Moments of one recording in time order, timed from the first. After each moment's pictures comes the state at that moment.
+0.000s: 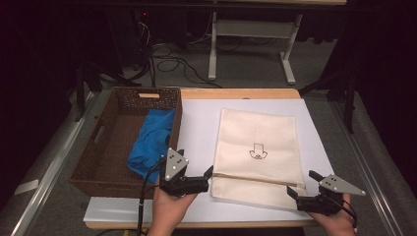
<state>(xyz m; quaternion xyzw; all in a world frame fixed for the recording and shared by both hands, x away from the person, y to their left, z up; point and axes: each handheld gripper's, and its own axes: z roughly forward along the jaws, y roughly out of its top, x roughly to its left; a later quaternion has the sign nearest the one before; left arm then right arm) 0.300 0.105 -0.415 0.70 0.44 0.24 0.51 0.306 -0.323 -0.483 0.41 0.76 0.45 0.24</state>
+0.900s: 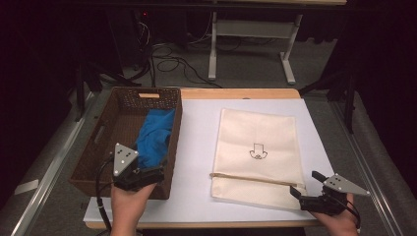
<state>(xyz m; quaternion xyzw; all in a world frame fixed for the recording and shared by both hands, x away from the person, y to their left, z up) 0.295 0.201 -0.403 0.64 0.50 0.31 0.48 0.305 -0.331 -0.482 0.42 0.75 0.46 0.23</state>
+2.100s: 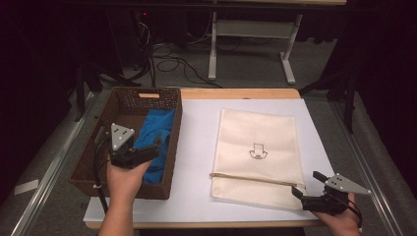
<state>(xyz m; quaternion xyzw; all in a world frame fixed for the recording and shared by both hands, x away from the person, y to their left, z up) 0.351 0.213 -0.396 0.64 0.53 0.33 0.46 0.308 -0.339 -0.487 0.42 0.75 0.45 0.22</state>
